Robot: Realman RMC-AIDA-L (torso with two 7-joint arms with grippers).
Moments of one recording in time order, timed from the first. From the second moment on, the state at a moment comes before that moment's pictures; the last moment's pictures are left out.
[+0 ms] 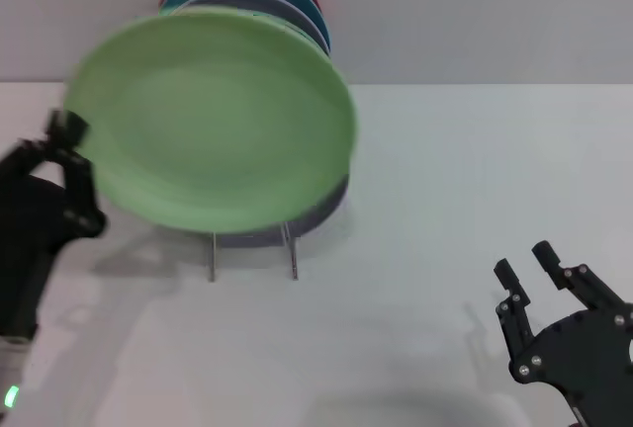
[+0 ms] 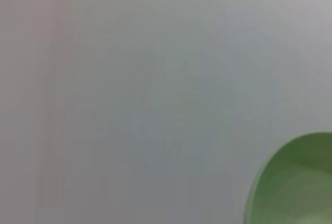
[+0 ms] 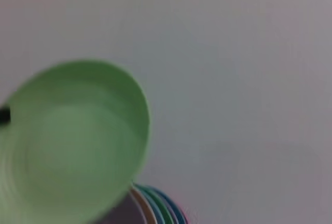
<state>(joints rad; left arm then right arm) -0.27 -2.07 -0.46 -0.35 2.17 1.72 0.03 0.12 2.09 -0.04 0.50 -1.87 -1.69 -0.47</state>
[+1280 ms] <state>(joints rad) -0.41 -2.06 -0.39 -0.04 2.19 1.78 0.37 0.12 2.08 0.02 0.45 -1.72 -1.60 -0.48</state>
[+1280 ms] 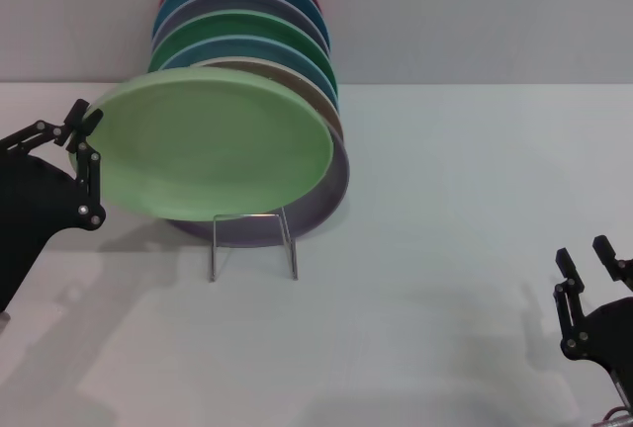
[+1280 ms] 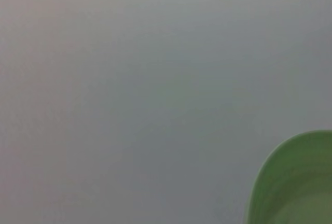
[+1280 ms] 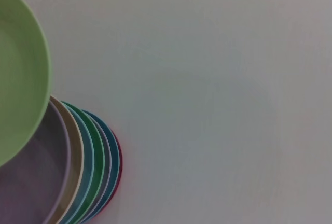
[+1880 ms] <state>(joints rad) -0.43 -2.06 -0.33 -0.01 2.19 1.68 0.42 0.13 2.09 0.02 0.45 -1.71 -1.58 -0.48</state>
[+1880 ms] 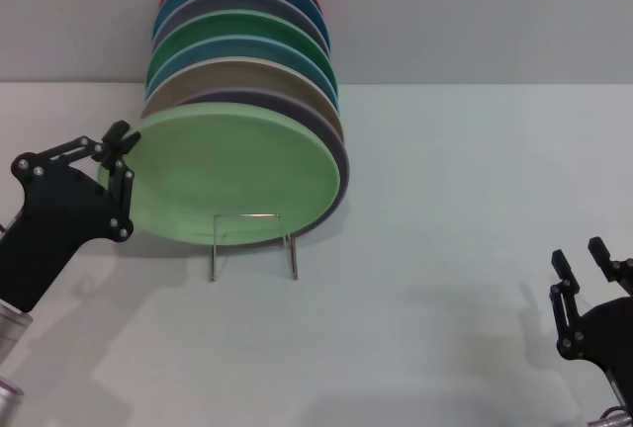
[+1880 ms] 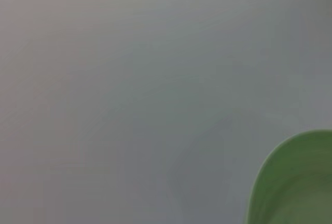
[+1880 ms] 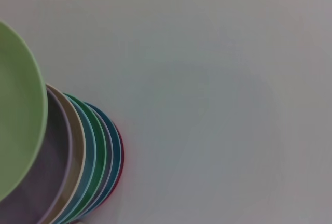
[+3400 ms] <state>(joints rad) -0.38 -2.07 -0.29 -0.04 2.18 1.76 0.46 0.18 2.09 0.03 0.43 -1.71 -1.50 -0.48</state>
